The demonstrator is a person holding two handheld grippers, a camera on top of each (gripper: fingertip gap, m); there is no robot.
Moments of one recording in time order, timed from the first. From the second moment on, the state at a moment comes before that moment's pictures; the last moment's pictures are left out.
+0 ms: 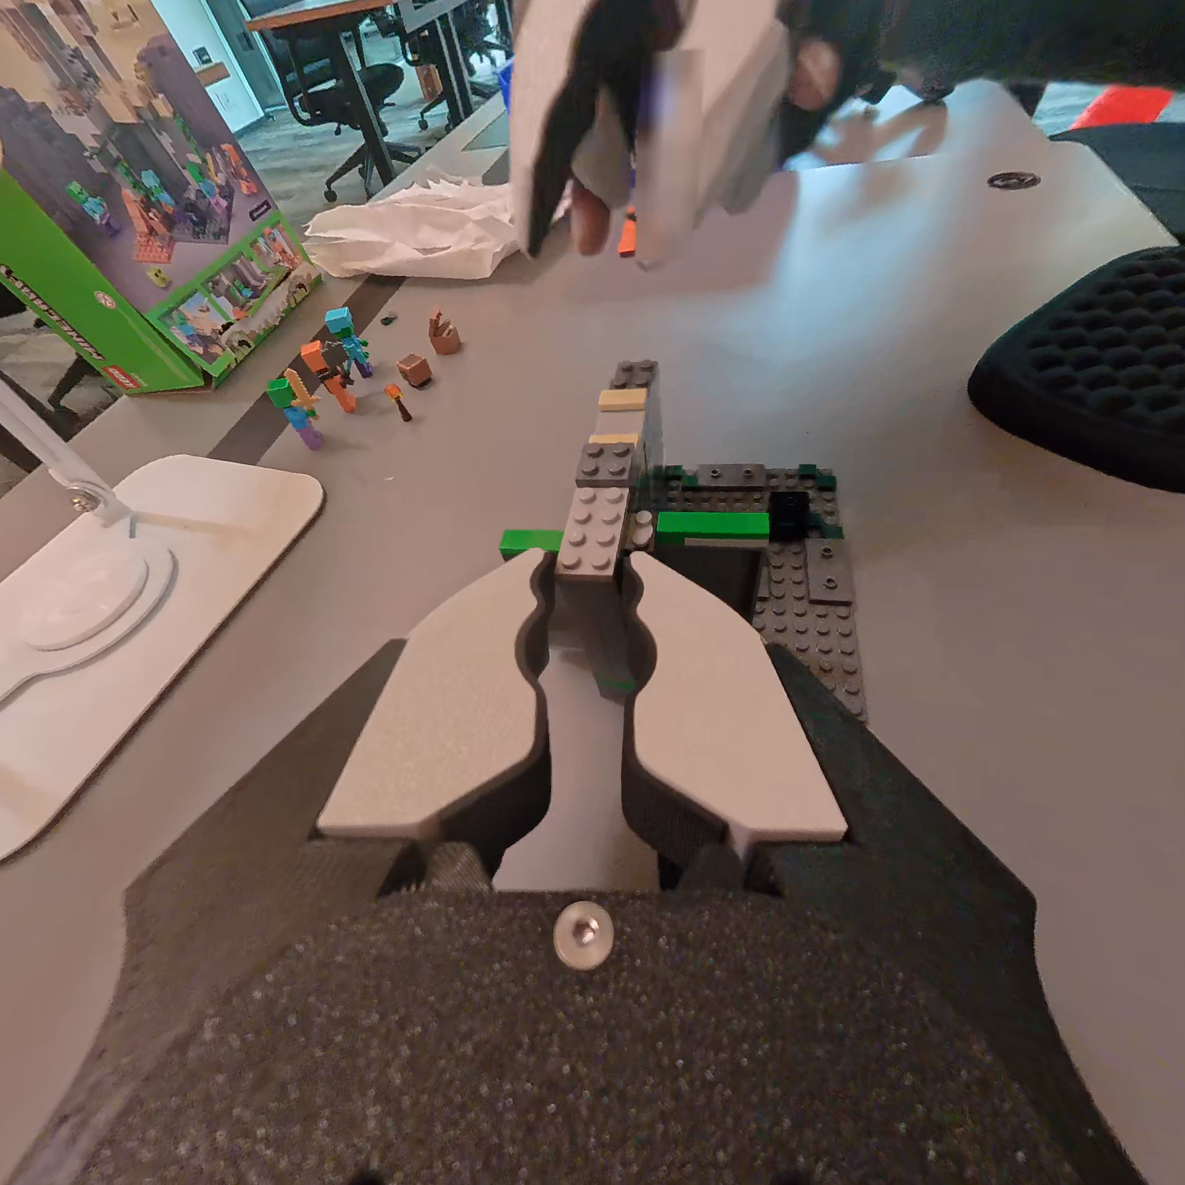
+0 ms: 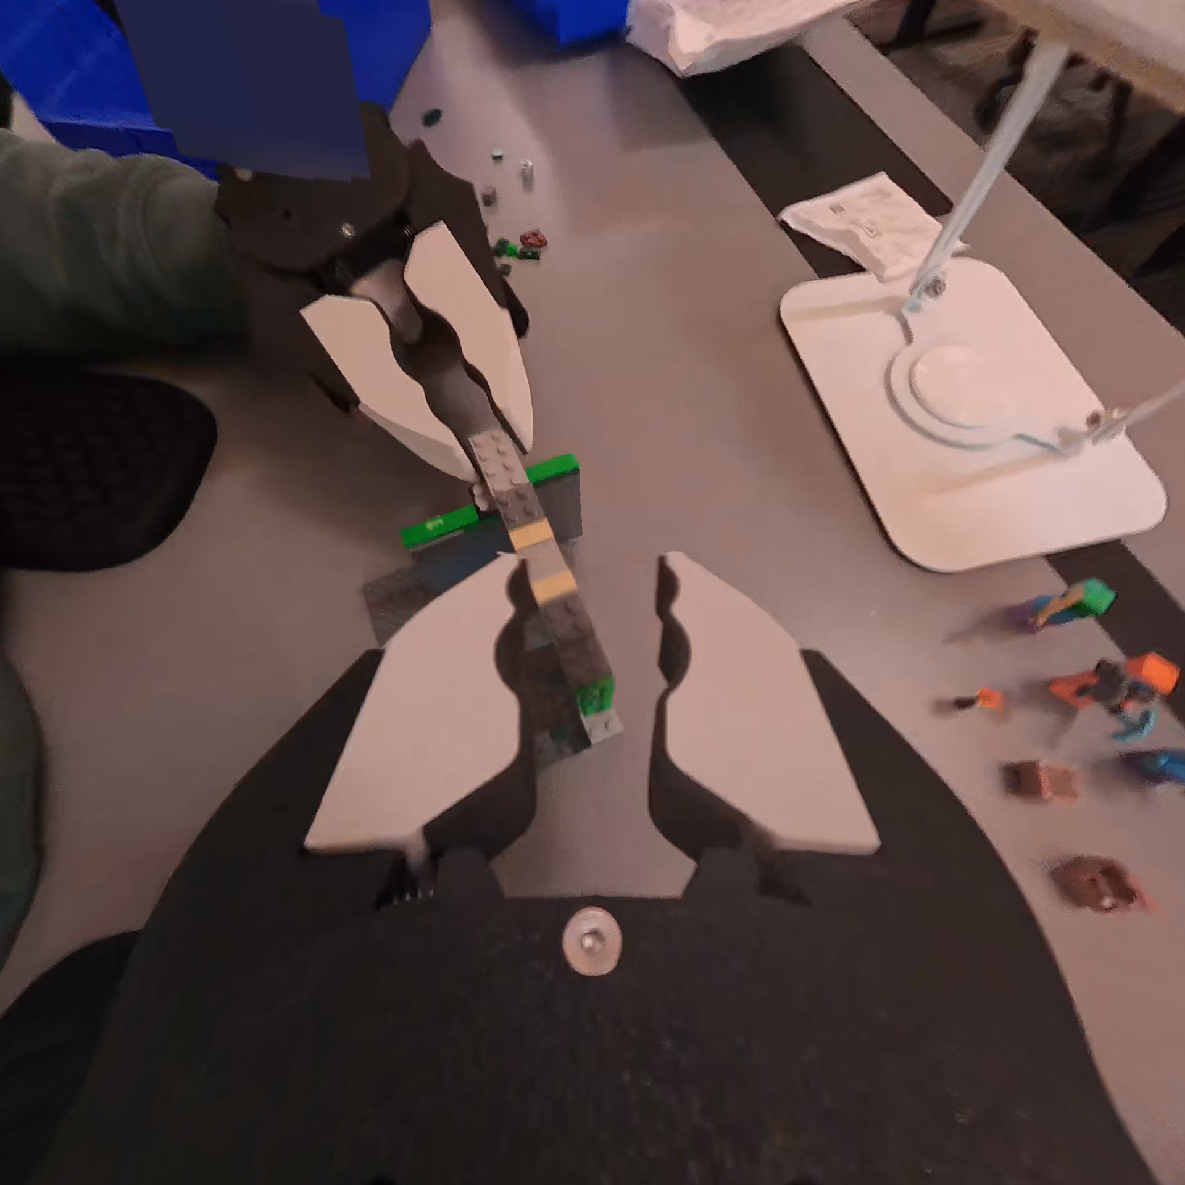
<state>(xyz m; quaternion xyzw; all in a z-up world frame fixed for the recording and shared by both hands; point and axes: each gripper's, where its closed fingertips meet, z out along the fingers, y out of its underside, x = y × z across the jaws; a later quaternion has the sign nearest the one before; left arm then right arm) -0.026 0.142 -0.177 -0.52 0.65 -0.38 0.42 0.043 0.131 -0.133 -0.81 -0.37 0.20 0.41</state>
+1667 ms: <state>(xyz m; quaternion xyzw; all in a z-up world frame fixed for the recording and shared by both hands) -0.053 0.157 -0.176 -0.59 0.55 -0.26 0.53 0.039 0.144 -0.200 -0.79 -0.29 0.16 0.52</state>
